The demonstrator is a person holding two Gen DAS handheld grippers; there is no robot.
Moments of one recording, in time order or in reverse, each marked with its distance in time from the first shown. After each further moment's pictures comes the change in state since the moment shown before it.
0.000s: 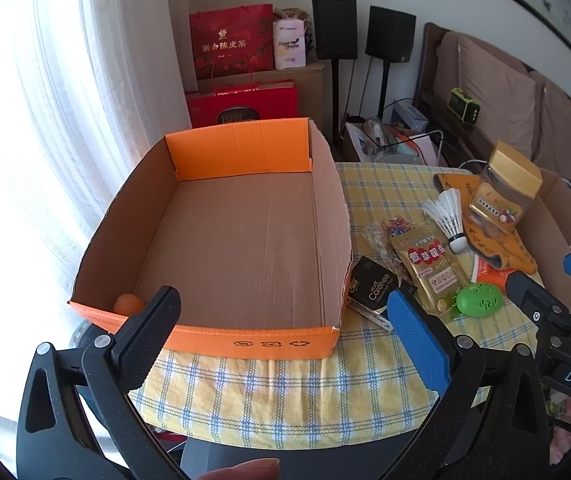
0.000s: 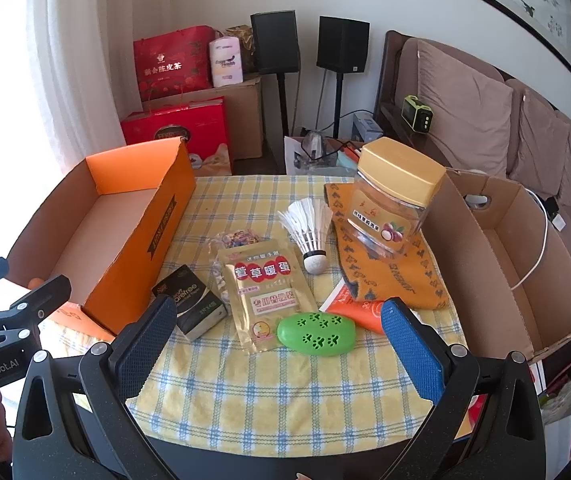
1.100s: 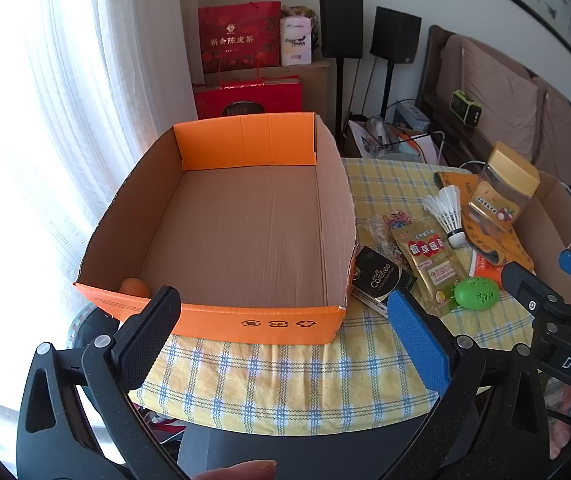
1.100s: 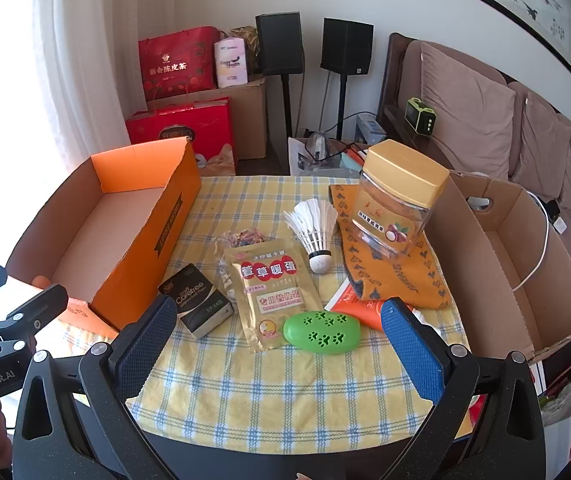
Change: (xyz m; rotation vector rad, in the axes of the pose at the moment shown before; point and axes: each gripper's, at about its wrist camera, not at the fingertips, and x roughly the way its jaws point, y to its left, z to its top) left arm -0.010 0.010 -0.008 -0.033 0.014 -0.005; right arm -0.005 0.004 -0.002 -0.003 0.000 0.012
